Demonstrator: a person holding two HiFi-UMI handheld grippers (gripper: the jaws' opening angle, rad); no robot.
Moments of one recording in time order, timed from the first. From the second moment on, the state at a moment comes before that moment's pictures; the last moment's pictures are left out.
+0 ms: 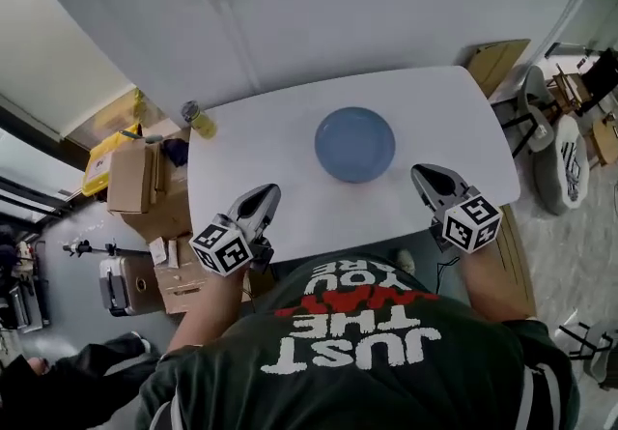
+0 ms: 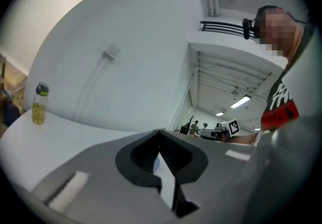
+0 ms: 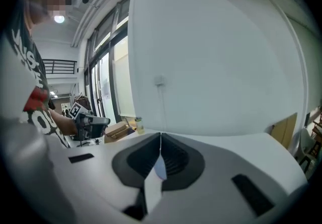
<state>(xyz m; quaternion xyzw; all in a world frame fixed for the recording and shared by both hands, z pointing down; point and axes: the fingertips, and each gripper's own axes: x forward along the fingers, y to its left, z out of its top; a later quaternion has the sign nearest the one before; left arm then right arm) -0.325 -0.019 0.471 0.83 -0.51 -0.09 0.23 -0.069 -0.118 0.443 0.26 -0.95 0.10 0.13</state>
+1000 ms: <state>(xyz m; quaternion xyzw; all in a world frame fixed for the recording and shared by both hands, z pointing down) -0.217 -0.042 0.421 0.77 -0.62 -0.07 0.15 -0.005 -0.200 0.440 0.16 -0.97 0.13 0.11</state>
